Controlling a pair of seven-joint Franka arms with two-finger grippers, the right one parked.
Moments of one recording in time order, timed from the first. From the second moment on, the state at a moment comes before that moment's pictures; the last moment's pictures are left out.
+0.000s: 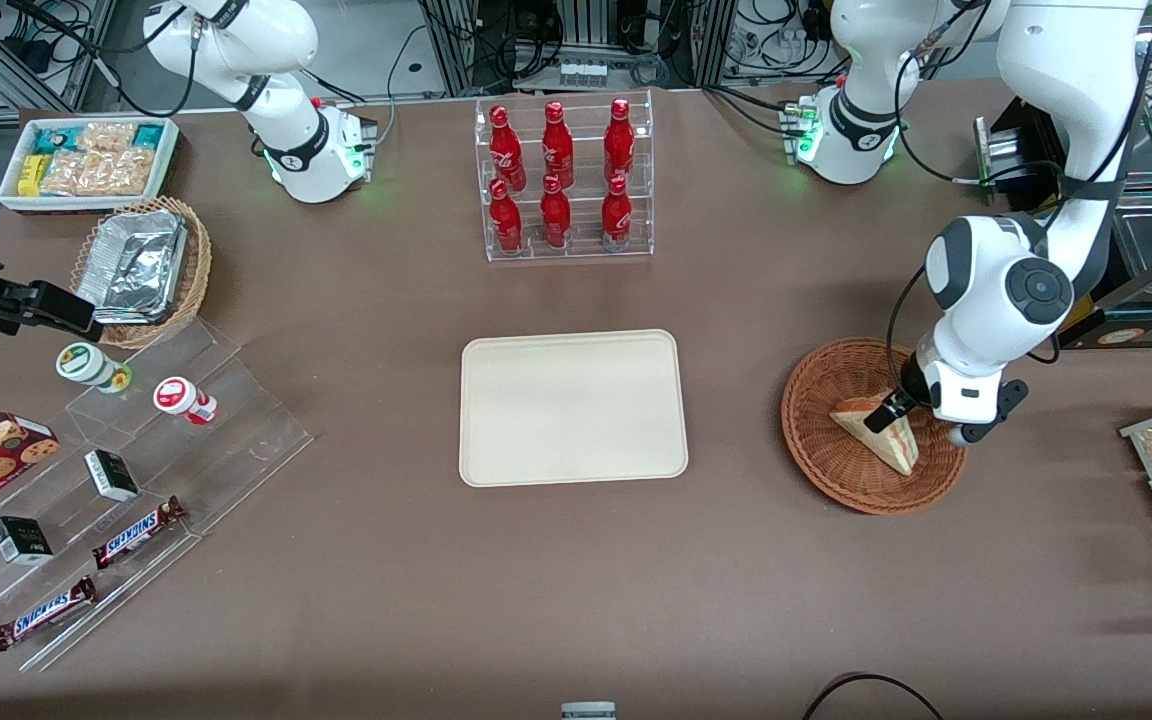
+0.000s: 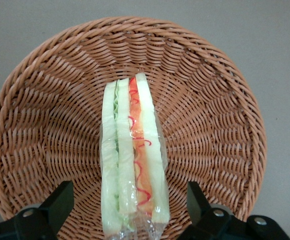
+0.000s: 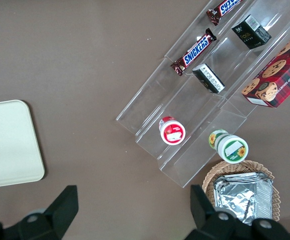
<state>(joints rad) 0.04 0.24 -0.13 -2.22 -0.02 2.53 -0.73</state>
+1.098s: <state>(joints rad) 0.04 0.27 -0.13 -2.21 -0.02 2.53 -0.73</state>
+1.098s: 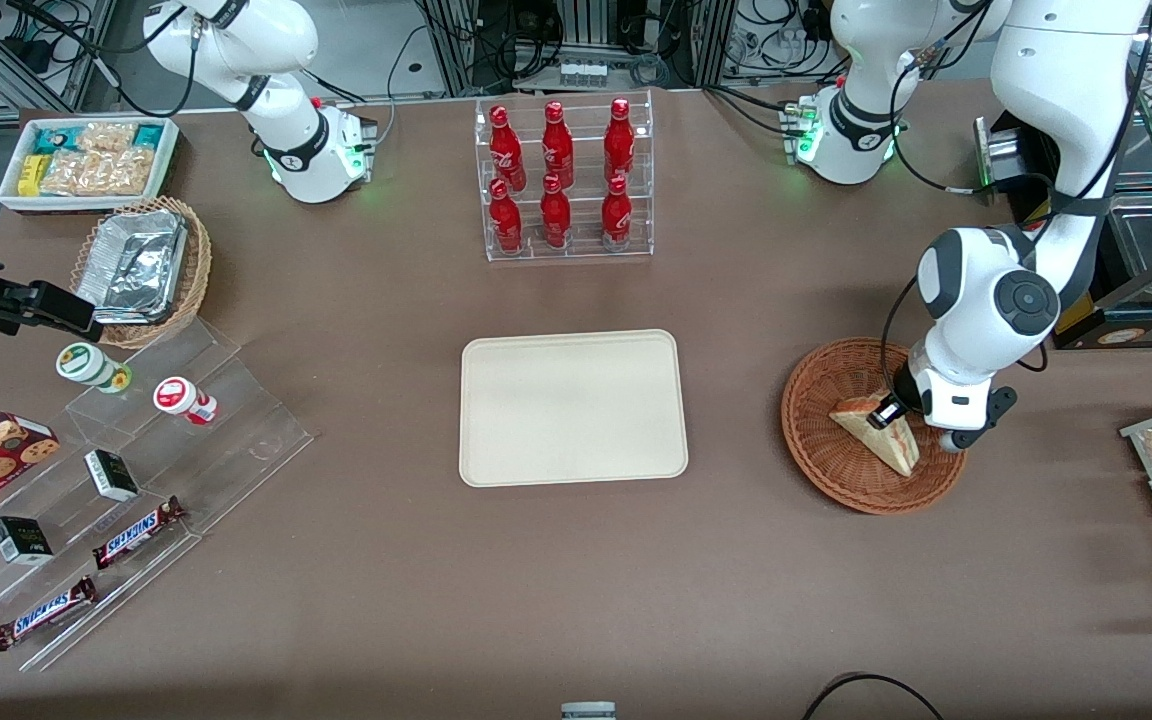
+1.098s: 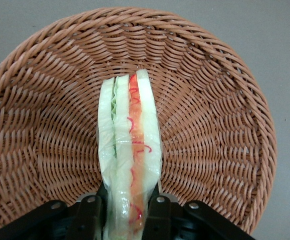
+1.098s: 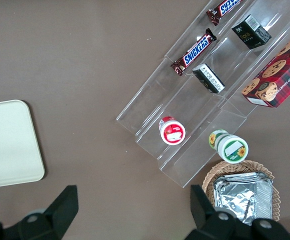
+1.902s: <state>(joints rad) 0.03 0.18 -0.37 -1.86 -0.01 2.06 -0.73</state>
